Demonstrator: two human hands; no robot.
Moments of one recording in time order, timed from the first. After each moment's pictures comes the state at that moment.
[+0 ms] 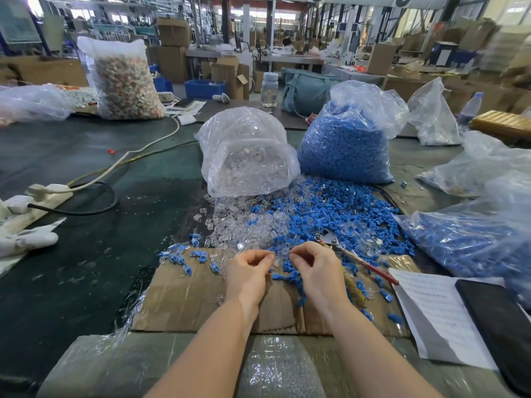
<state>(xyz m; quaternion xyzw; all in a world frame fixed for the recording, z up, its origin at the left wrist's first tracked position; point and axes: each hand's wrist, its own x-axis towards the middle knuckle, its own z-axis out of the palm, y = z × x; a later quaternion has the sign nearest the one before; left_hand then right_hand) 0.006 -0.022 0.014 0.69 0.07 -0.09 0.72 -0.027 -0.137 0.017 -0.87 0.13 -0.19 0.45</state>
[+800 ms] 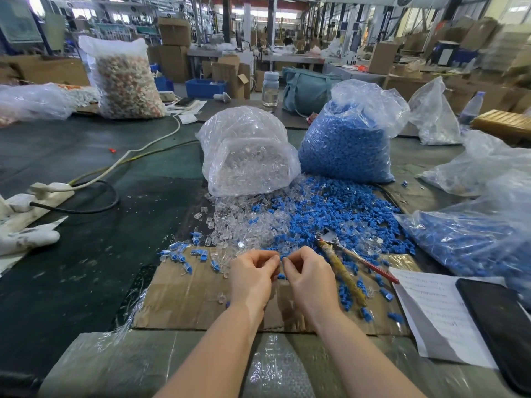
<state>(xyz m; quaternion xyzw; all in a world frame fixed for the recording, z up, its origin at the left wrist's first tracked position) -0.004 -0.026 0.017 0.68 0.06 -0.08 0.72 -0.033 -0.121 0.015 -0.90 0.15 -0.17 0.37</state>
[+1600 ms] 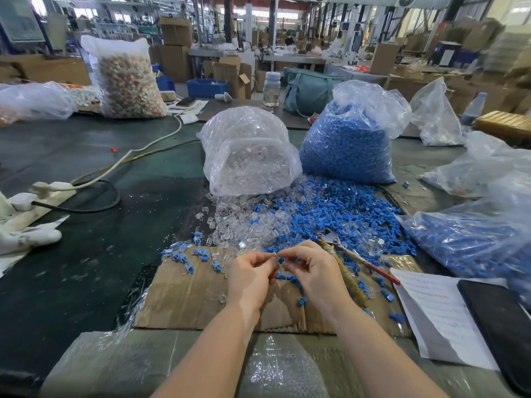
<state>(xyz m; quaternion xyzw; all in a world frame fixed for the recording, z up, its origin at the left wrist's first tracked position) -0.002 -0.019 0.018 0.67 0.05 -0.11 0.73 -0.034 -0.135 0.023 -0.89 0.01 -0.18 0.43</state>
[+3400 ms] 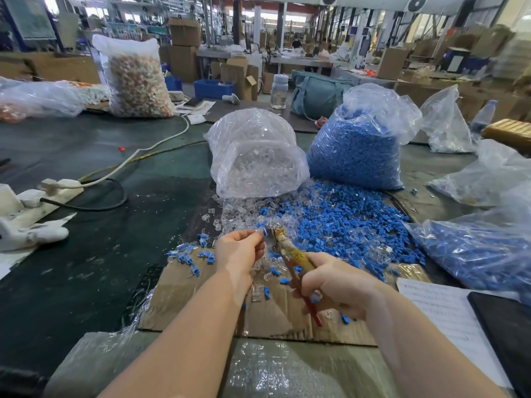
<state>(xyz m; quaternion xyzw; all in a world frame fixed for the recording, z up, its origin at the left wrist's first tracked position) 0.045 -0.004 0.037 0.60 0.15 -0.08 0.78 -0.033 -0.146 0.064 -0.76 0.14 0.22 0.60</state>
